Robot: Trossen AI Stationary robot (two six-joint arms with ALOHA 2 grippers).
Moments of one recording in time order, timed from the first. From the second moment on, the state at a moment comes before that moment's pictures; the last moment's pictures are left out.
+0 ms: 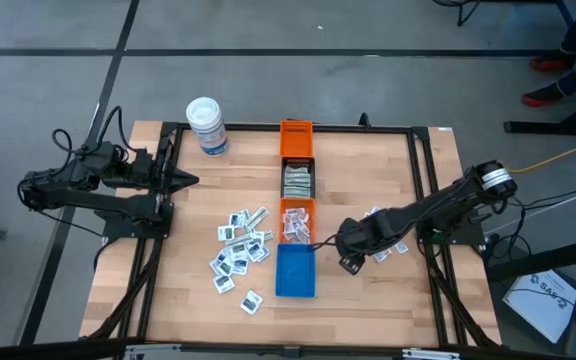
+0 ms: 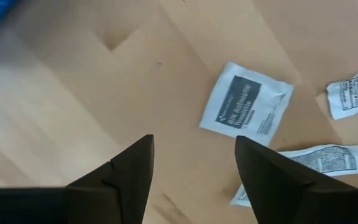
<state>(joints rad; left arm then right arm) 0.00 0.39 0.78 -0.39 -0.01 0.00 0.34 1.54 0.97 -0.84 0.00 1.01</state>
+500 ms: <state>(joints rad) 0.00 0.39 0.78 -0.39 -0.01 0.00 0.33 1.69 0.97 -0.85 0.05 0.99</state>
